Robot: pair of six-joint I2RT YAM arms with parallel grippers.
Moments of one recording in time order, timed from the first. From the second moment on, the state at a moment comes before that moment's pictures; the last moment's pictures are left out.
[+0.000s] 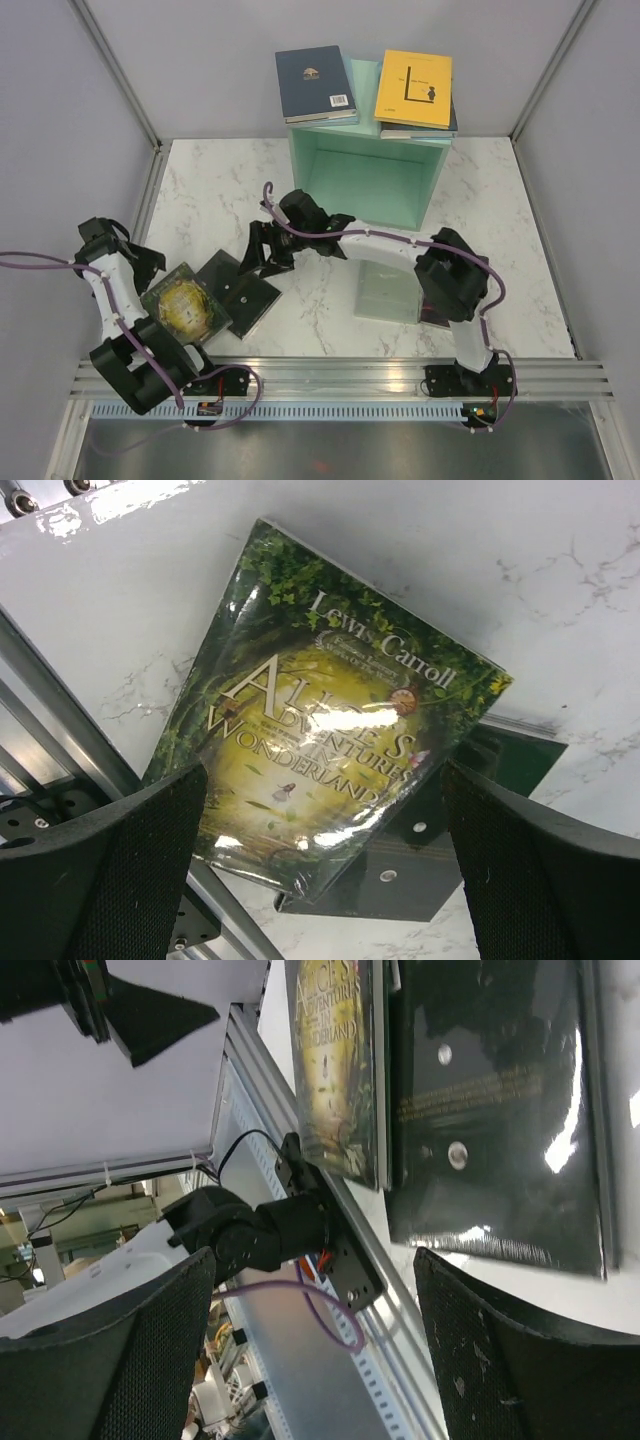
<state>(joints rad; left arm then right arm) 0.63 1.20 0.95 -0.97 -0.08 -0.63 0.91 1.98 1.48 -0.12 -0.62 0.88</state>
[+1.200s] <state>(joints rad) 0.70 1.56 0.83 -0.54 -0.22 -0.66 1.11 2.65 2.04 0.13 -0.59 1.11</state>
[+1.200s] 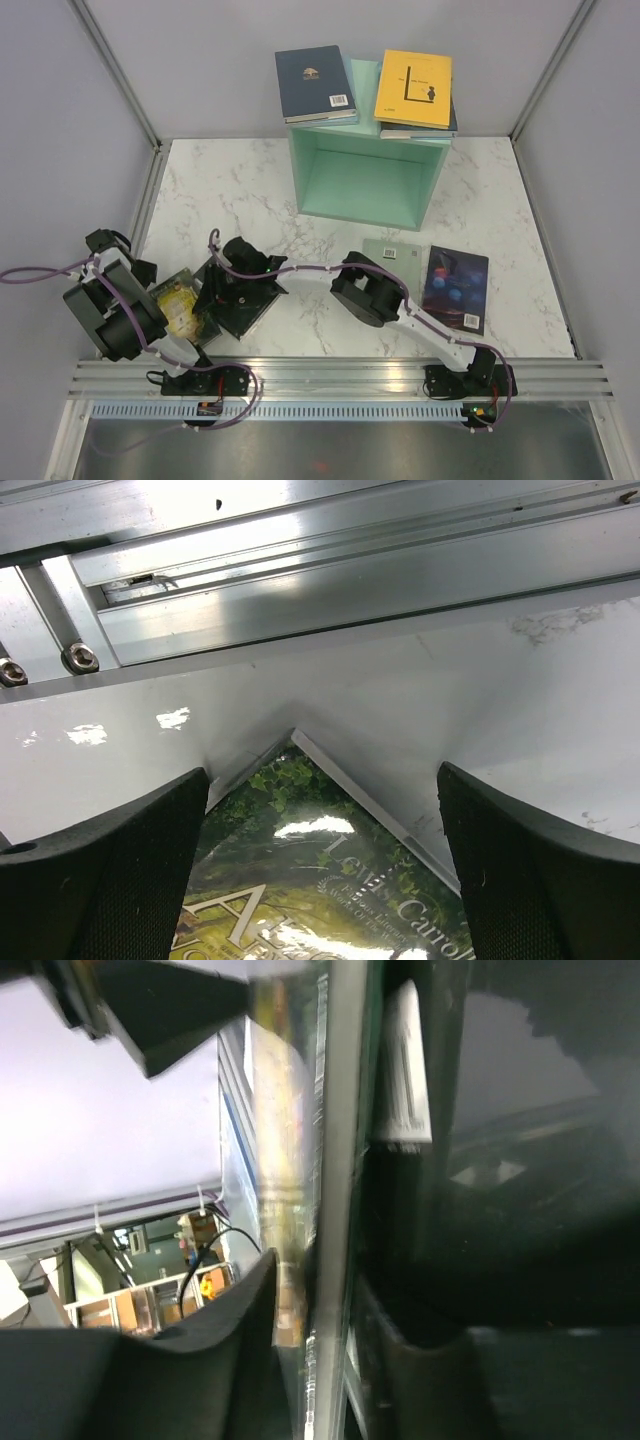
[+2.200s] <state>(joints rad) 0.50 1.22 0.89 -0.61 0.11 -0.63 0.93 1.92 1.22 0.14 -0.42 1.09</state>
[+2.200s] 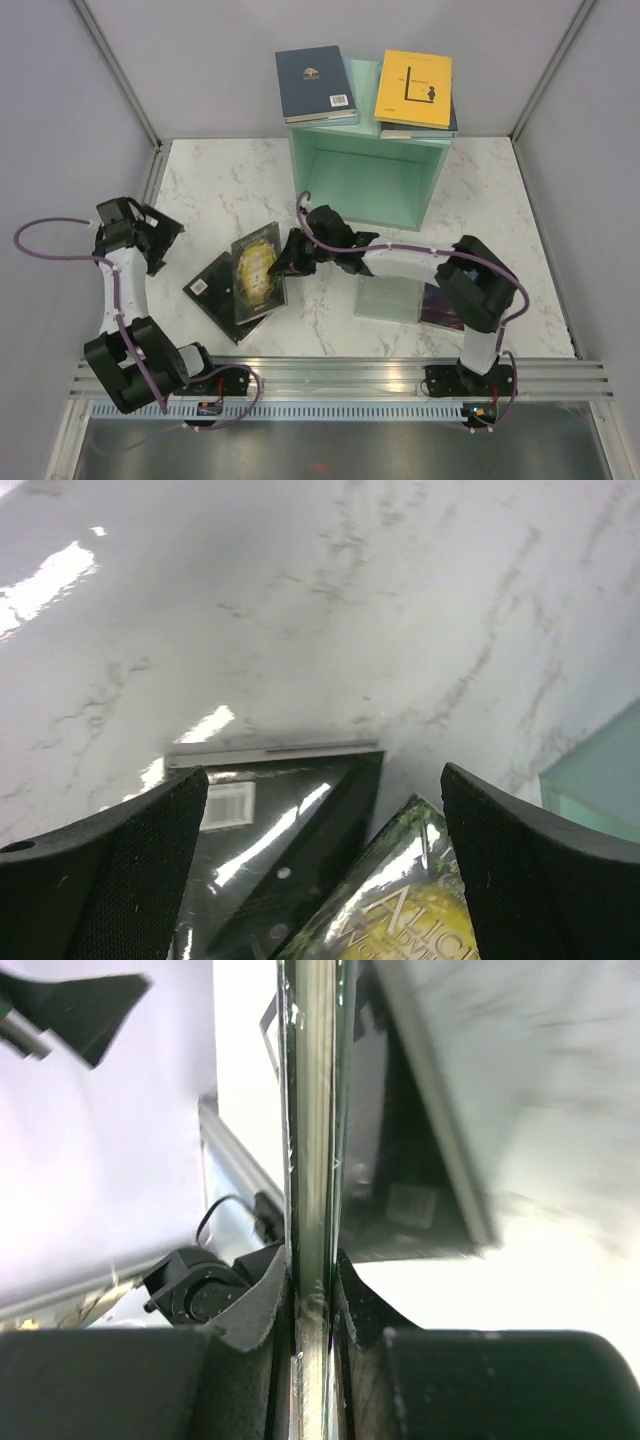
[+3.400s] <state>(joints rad) -0.26 1.18 0.93 -0.61 0.25 -0.72 0.48 1.90 1.31 -0.05 -0.21 1.04</state>
